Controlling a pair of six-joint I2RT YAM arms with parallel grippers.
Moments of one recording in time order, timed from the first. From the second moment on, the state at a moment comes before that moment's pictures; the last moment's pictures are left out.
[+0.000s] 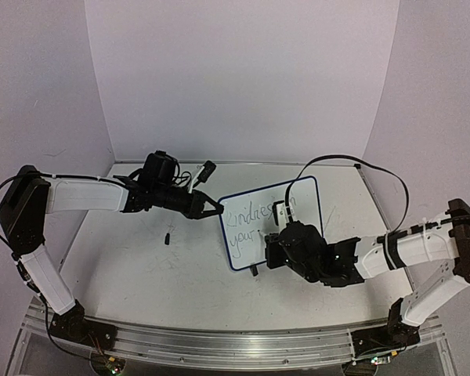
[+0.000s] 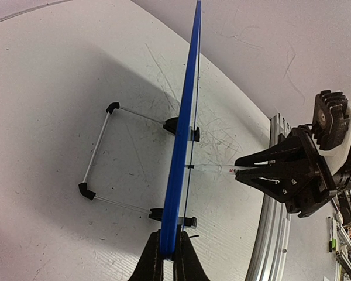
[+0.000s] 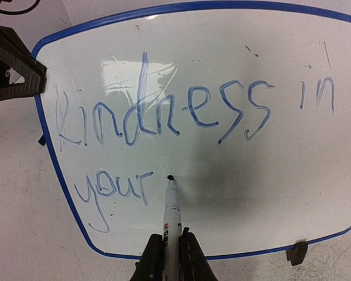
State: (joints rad) left arm -0.66 1.69 1.09 0.04 0.66 -0.21; right arm 1.13 1.50 0.73 0.18 0.60 0.50
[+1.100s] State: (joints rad) left arm -0.66 1.69 1.09 0.04 0.65 -0.21; right arm 1.11 1.50 0.74 0.15 0.62 0.52
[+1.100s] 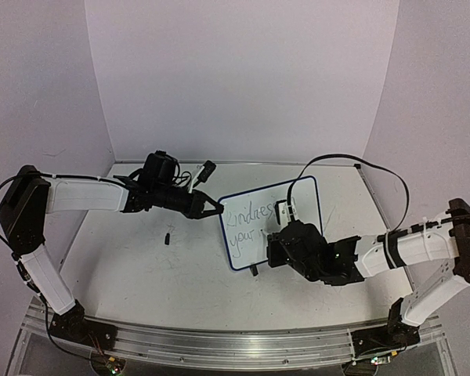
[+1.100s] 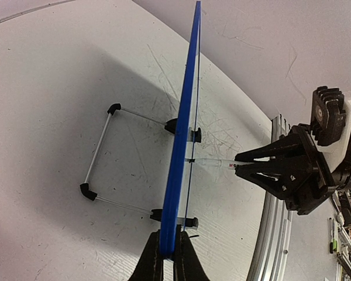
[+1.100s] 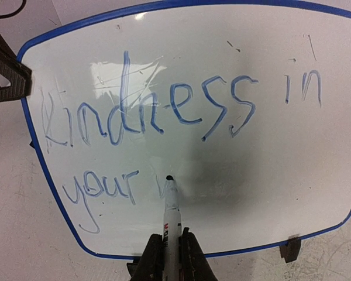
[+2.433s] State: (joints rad) left arm -0.67 1.69 1.09 0.04 0.65 -0.21; right arm 1.08 1.46 0.71 0.14 0.61 0.54
